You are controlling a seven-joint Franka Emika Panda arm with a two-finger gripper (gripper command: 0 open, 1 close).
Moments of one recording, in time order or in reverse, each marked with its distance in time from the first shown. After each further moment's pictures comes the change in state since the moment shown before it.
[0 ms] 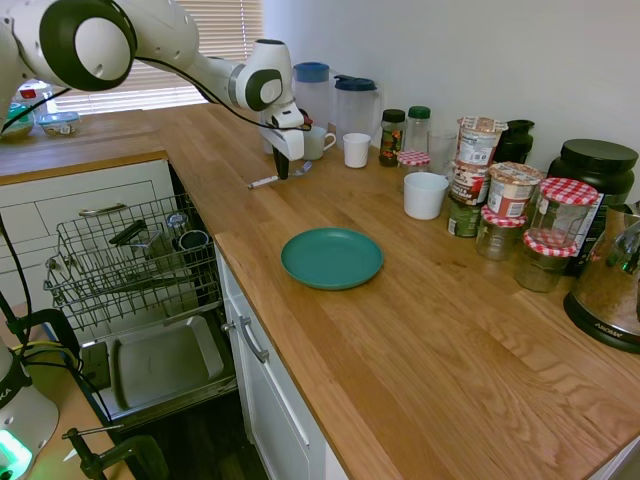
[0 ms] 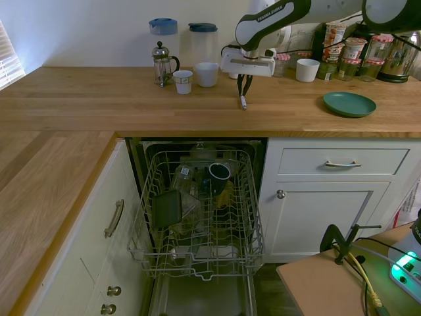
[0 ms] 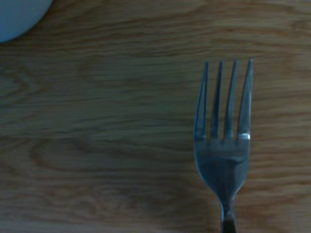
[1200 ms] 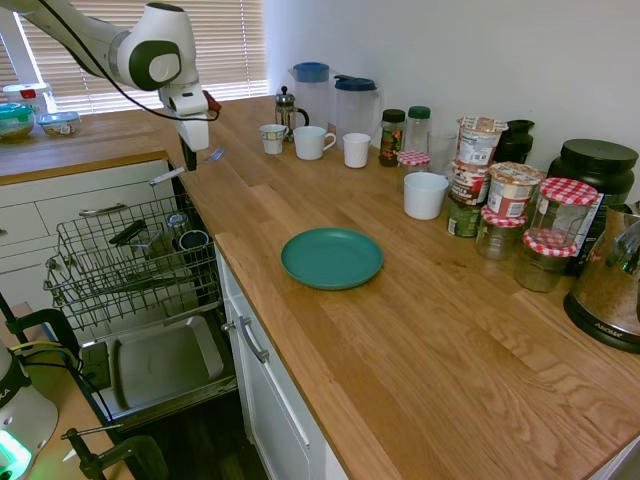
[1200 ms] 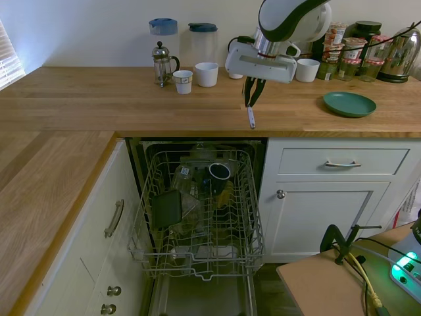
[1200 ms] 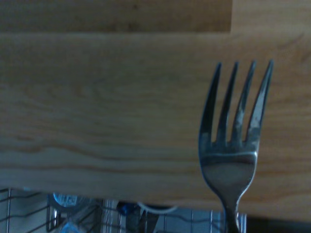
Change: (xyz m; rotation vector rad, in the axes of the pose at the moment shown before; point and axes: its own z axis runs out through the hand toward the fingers) arm -0.165 0.147 -0.068 -0.022 -0.138 -0.022
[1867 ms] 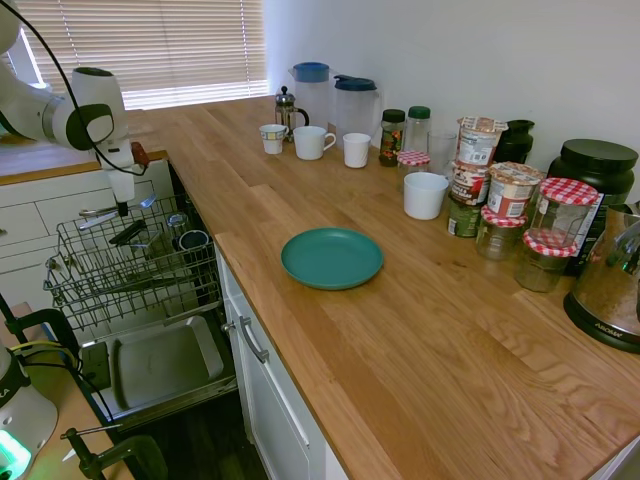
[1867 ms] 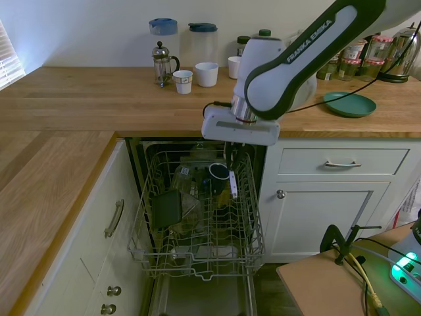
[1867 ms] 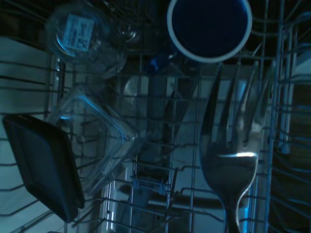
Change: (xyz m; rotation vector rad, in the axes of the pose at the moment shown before) arm -0.142 0.074 0.140 -0.081 -0.061 -0.010
